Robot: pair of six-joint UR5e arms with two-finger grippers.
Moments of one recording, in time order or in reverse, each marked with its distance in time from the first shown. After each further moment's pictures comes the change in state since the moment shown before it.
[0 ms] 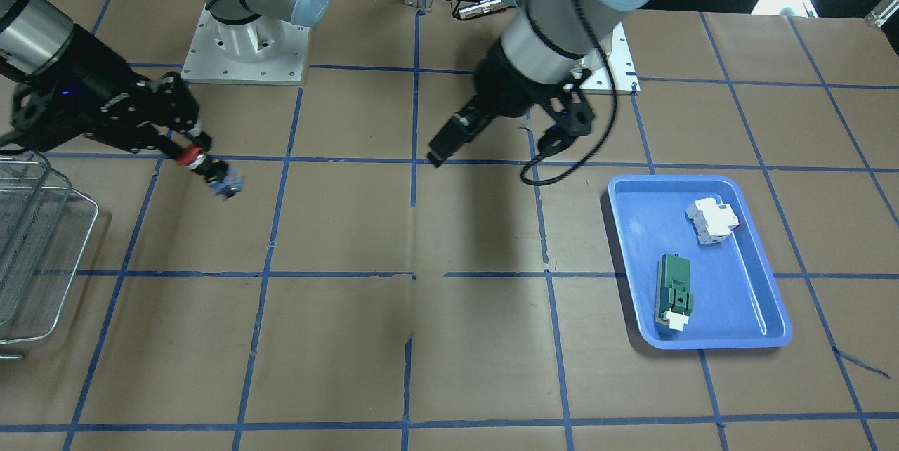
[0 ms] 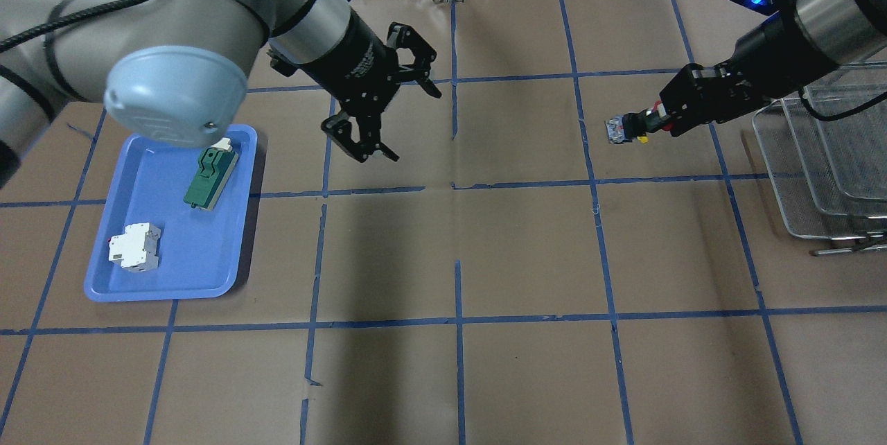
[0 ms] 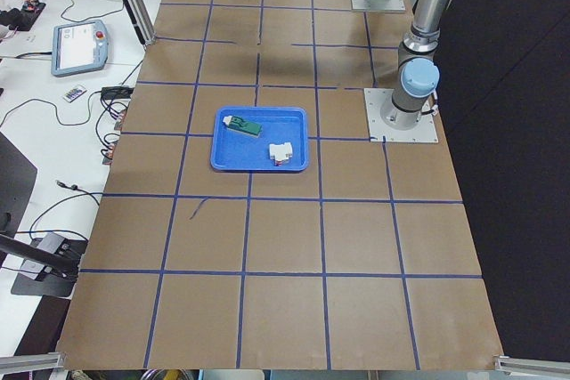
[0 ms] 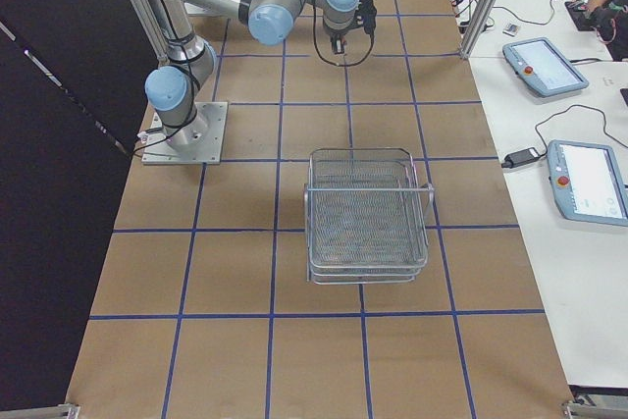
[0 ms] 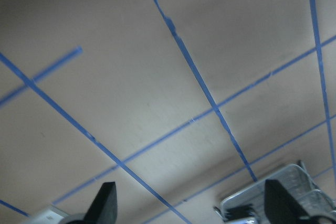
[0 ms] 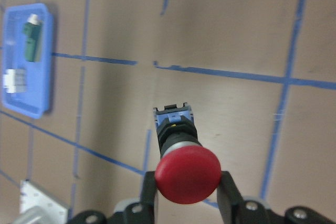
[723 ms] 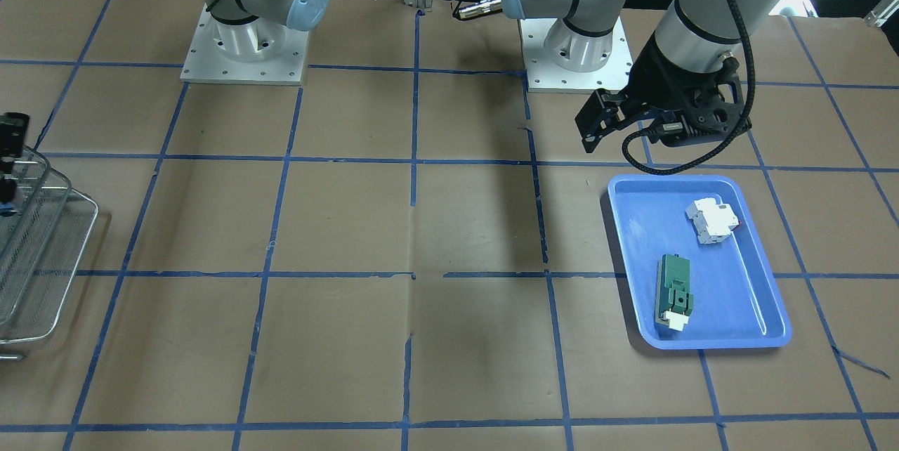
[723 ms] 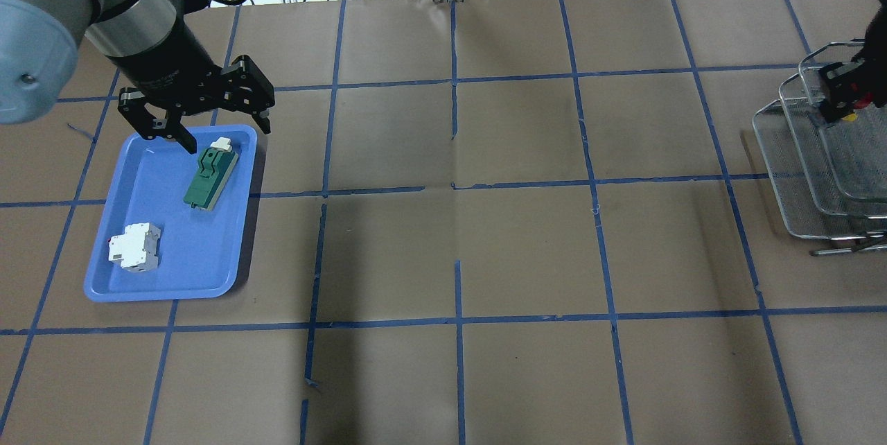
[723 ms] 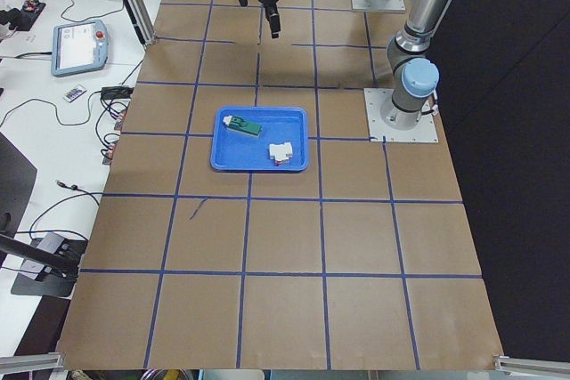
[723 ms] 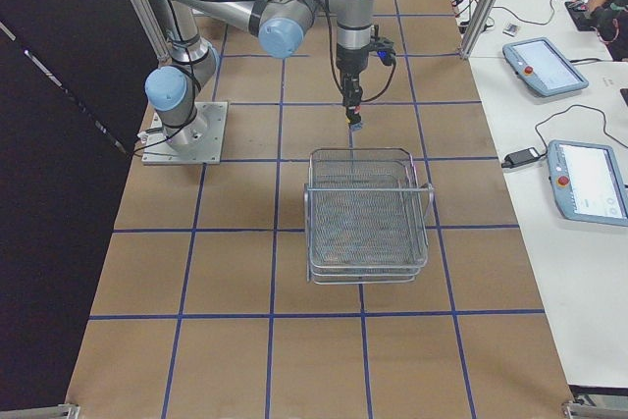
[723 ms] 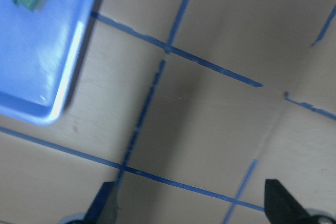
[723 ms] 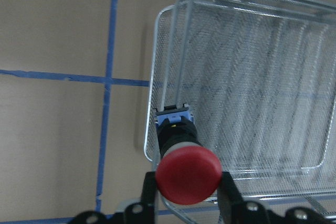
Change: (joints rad) left arm 0.197 0.072 0.004 -0.121 0.364 0.829; right arm -0.106 0.093 -0.047 -0.249 -0.608 -0.032
